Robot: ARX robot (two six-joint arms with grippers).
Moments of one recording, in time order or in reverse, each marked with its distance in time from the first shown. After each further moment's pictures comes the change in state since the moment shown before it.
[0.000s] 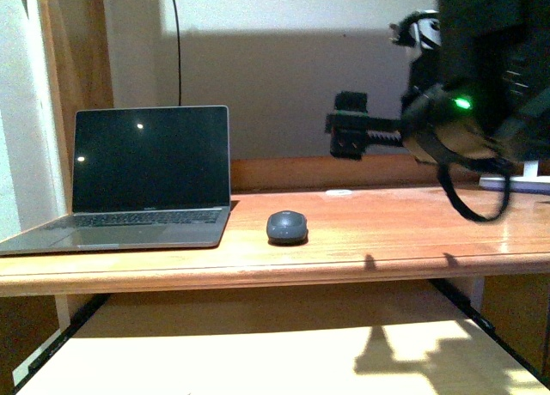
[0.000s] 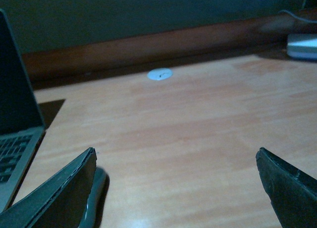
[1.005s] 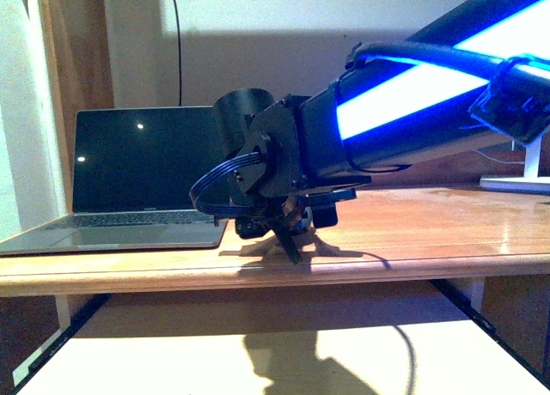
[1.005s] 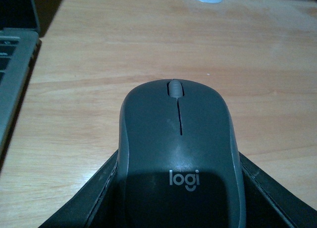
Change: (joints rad) left arm 0.000 0.000 0.000 0.000 0.000 0.000; right arm 0.170 0.770 1.040 -0.599 0.347 -0.046
